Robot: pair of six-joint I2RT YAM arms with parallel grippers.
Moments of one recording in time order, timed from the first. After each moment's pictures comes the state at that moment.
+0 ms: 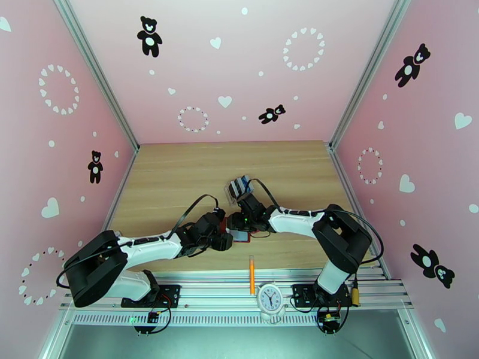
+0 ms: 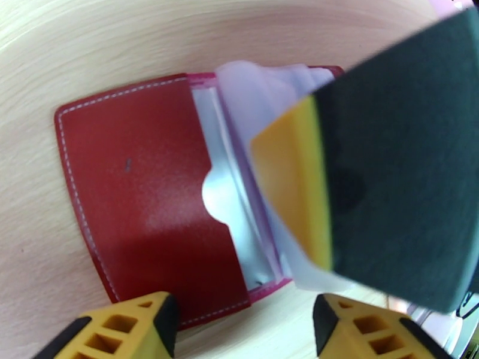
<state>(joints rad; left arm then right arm) -0.87 1.40 0.53 -0.04 0.08 -0.62 0.82 1.71 0.88 -0.13 -0.22 0.82</state>
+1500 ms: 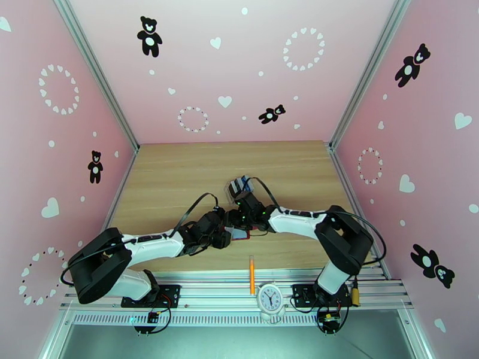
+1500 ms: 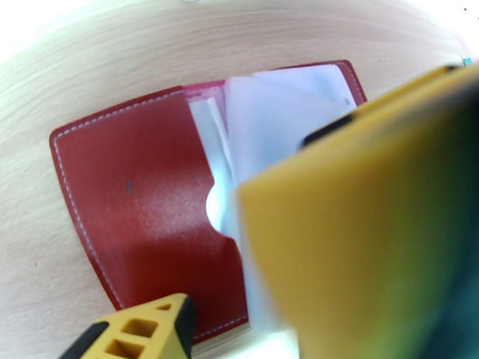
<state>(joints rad) -0.87 1.44 0.55 -0.05 0.02 -0.62 0.82 1.66 0.89 -0.08 -0.25 0.88</state>
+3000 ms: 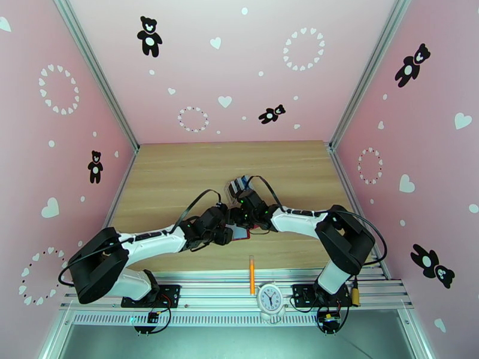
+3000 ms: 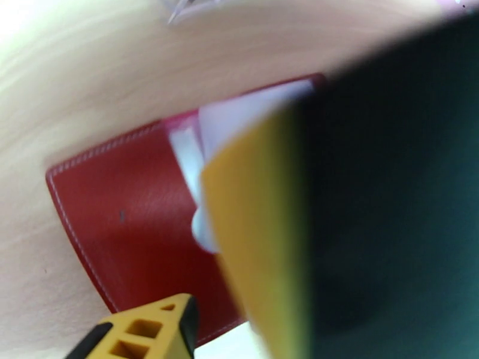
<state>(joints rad) -0.87 1.43 0.68 -0.18 0.02 -0.60 0.80 1.69 0.88 -0.03 -0.28 0.88</state>
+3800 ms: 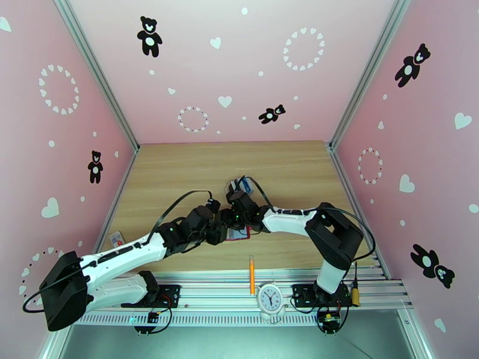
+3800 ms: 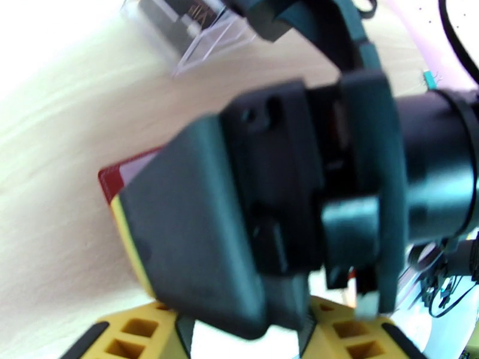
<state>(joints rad) -0.86 1.17 0.61 -0.31 0.01 -0.60 0.86 1.79 0.94 0.05 -0.32 0.94</state>
